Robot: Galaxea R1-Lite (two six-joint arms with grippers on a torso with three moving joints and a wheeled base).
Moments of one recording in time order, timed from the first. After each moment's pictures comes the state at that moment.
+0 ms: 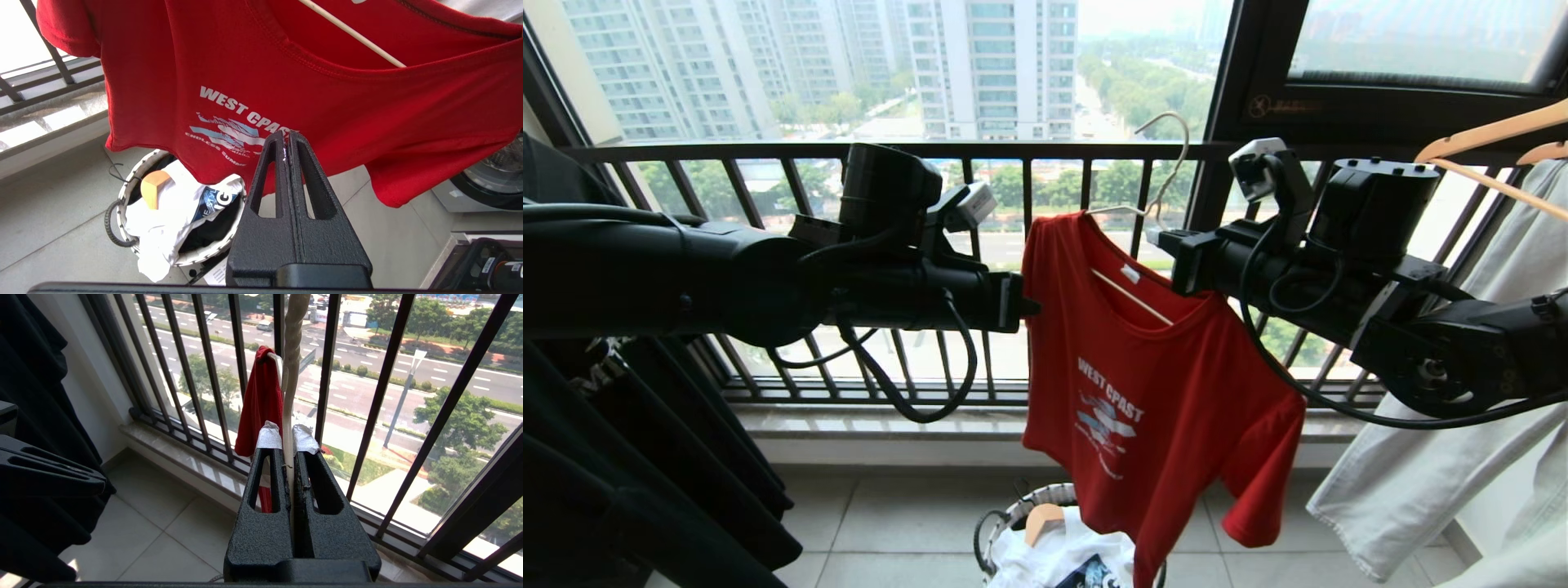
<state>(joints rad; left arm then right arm) -0.52 1.84 -1.42 -0.03 -0.33 -0.19 0.41 1.83 -1.13 -0.76 0.16 0.00</state>
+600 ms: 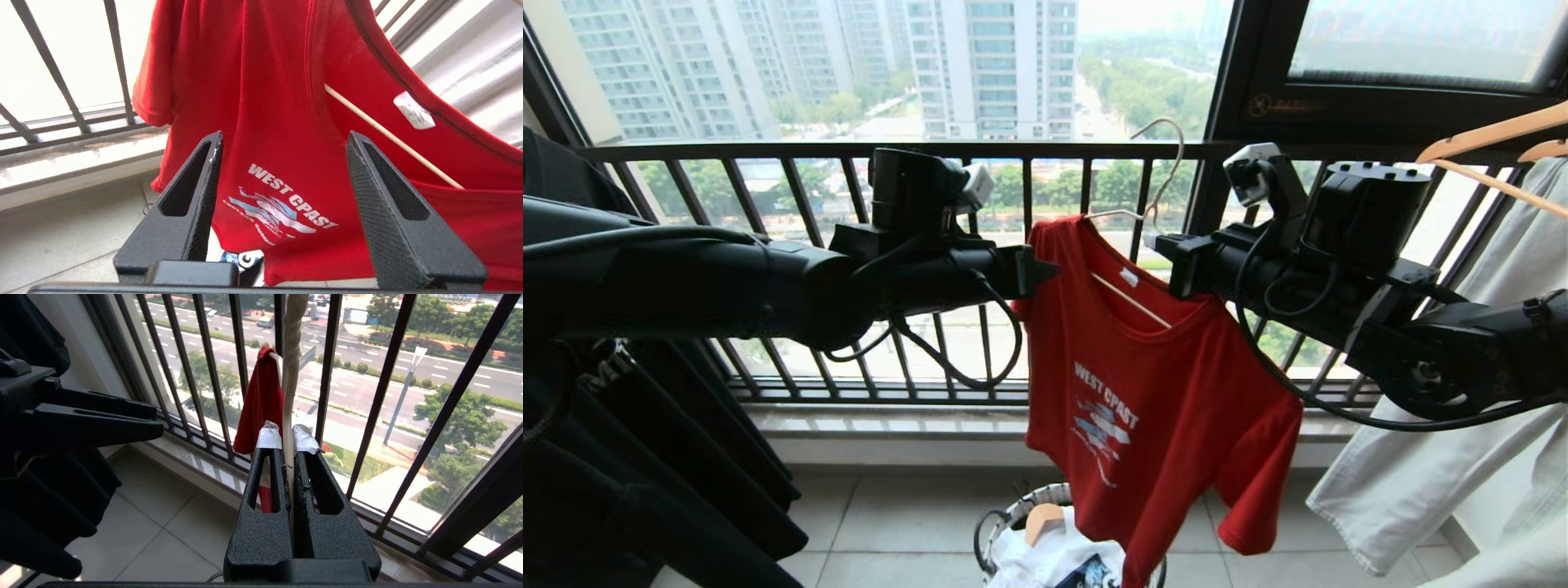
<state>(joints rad) -0.53 1.94 -1.48 -0.24 -0.11 -0.28 0.42 1.83 -1.12 -0.76 0.15 0.00</state>
